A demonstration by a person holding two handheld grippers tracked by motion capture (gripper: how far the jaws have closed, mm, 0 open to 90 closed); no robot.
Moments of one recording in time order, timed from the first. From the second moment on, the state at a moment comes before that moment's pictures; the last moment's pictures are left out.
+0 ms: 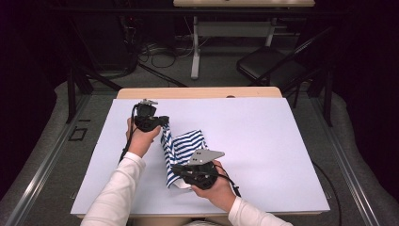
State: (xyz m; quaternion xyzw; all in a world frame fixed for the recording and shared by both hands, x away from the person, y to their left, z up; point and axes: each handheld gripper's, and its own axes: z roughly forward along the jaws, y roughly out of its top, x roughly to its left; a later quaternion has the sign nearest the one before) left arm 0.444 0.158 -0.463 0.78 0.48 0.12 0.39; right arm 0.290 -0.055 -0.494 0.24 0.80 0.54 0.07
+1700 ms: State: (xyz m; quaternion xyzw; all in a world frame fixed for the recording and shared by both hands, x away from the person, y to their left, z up) left arm 0.467 0.100 -0.484 0.80 0.47 0.10 0.37; right arm 0.295 -0.106 -0.507 0.29 0.80 0.51 0.10
